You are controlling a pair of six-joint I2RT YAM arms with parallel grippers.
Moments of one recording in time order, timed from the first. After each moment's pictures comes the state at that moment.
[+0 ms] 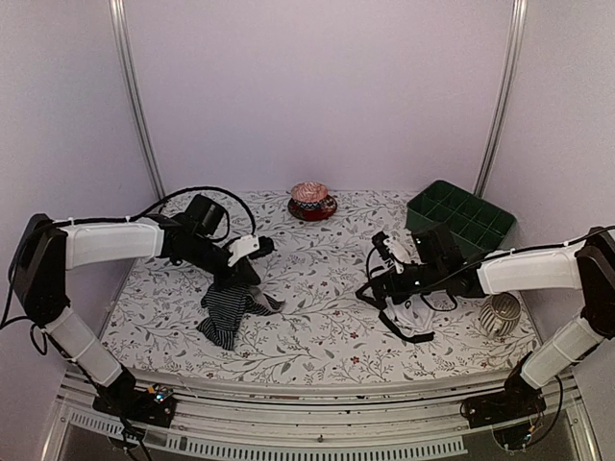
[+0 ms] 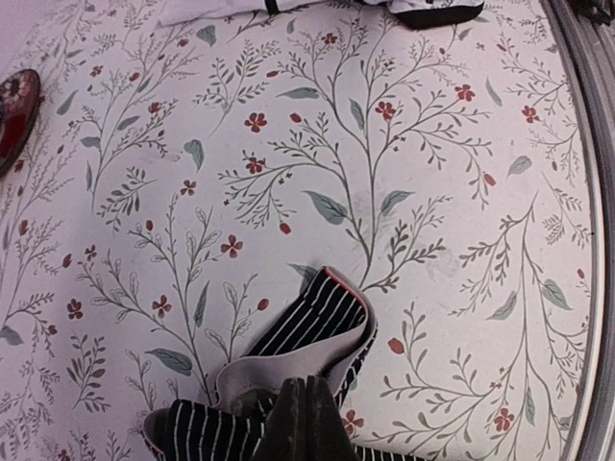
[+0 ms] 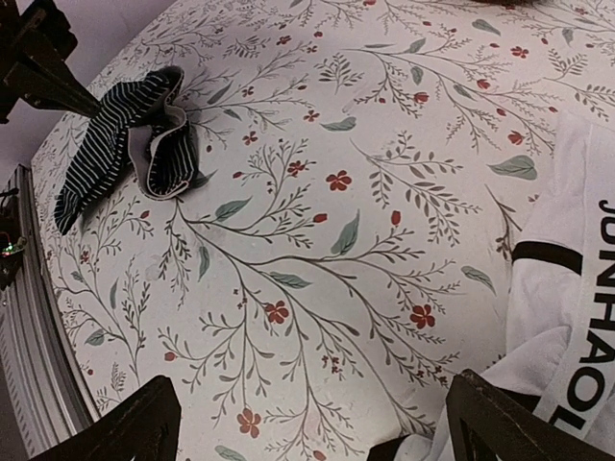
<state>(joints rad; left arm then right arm) -0.53 1.59 1.01 -0.41 0.45 0.70 0.66 1.50 0.74 0.05 -0.28 0.16</state>
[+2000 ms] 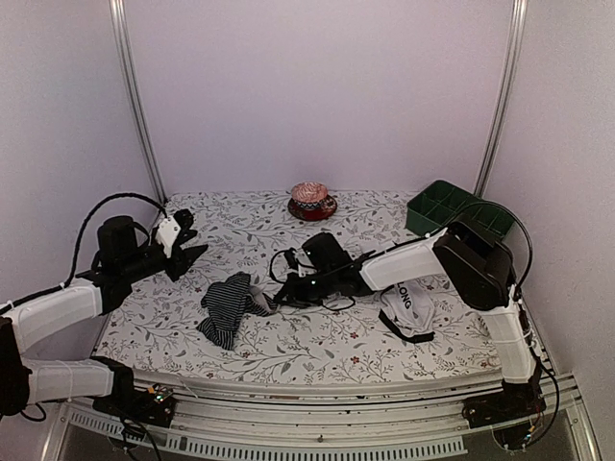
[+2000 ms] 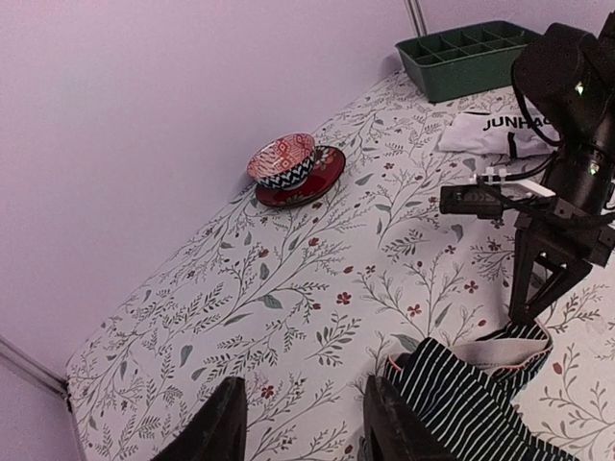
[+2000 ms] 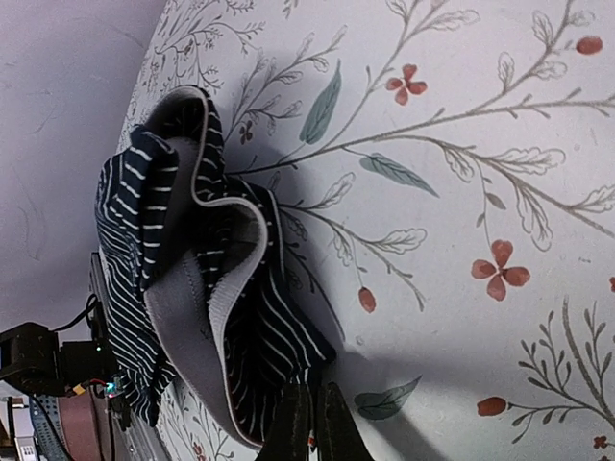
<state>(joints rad) -0.20 1.03 0.47 0.27 0.43 0.51 0.92 2.28 1.47 0.12 -0.39 0.77</state>
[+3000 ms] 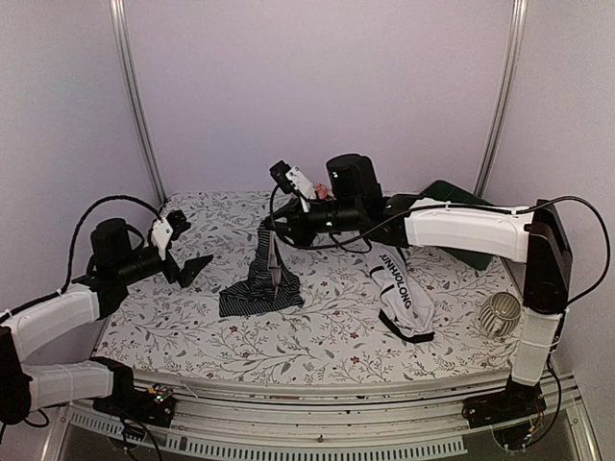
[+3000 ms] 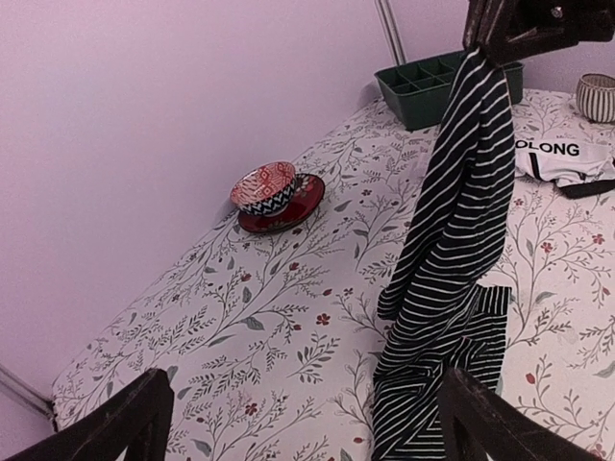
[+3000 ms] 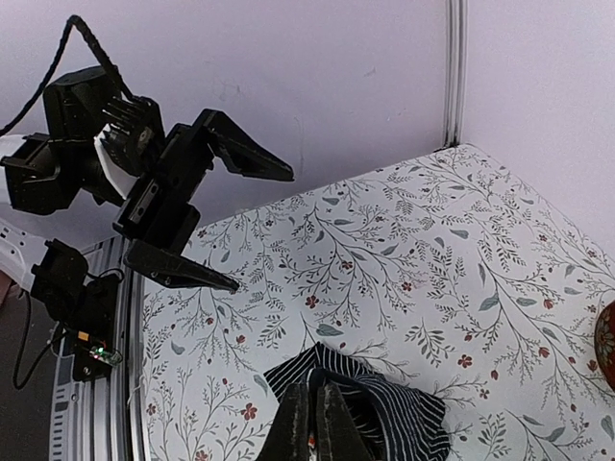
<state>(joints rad) -0.17 0.98 0.44 0.31 0.54 0.47 0.91 1.91 1.57 0.03 -0.37 0.03</state>
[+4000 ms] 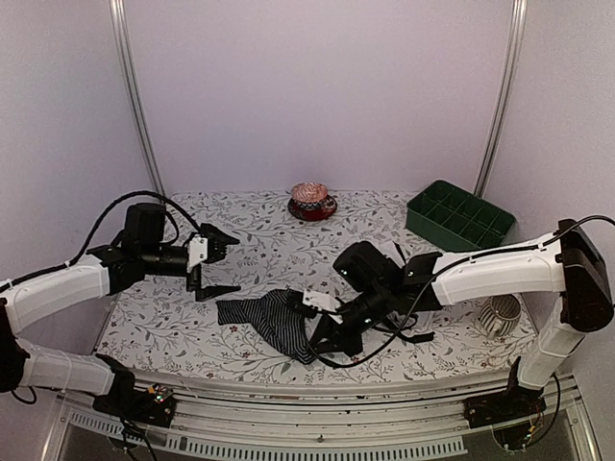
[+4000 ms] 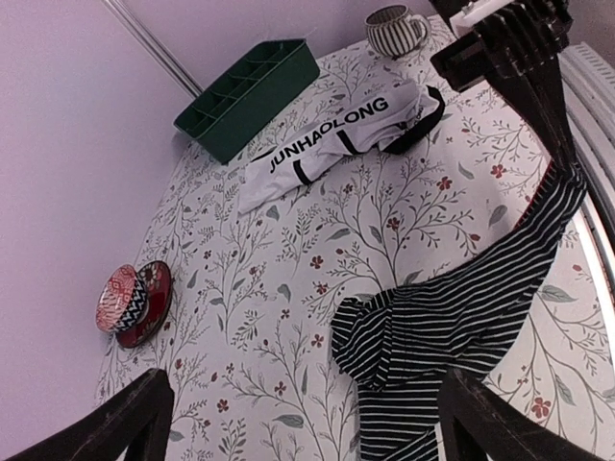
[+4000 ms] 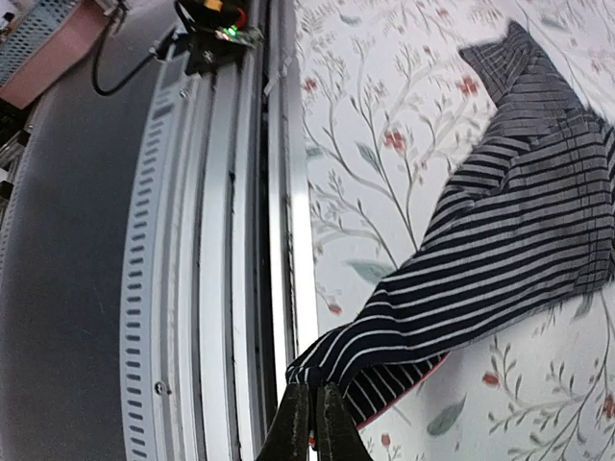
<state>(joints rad) -0.41 1.13 0.68 -0.08 0.73 0.93 1.09 1.70 1.12 -0.28 -0.54 -0.16</state>
